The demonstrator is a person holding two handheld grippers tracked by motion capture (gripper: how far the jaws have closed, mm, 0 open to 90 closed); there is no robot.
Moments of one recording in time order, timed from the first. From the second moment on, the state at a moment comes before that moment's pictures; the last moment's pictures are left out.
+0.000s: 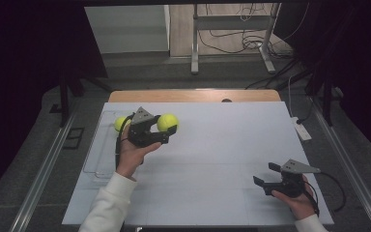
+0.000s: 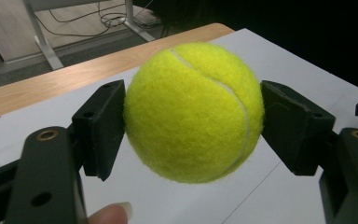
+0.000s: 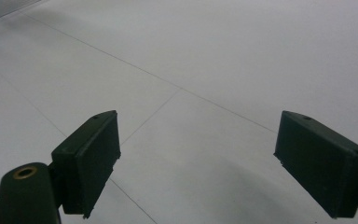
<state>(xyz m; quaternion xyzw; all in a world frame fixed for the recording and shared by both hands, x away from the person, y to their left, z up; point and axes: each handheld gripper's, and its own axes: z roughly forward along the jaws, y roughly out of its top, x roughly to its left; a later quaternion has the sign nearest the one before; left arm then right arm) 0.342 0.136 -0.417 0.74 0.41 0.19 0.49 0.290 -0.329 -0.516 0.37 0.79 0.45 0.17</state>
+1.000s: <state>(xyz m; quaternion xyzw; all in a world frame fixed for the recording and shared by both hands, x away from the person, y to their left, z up) 0.335 0.174 -0.420 0.72 0.45 0.22 0.48 0.290 -0.328 -0.516 0.37 0.79 0.45 0.17</state>
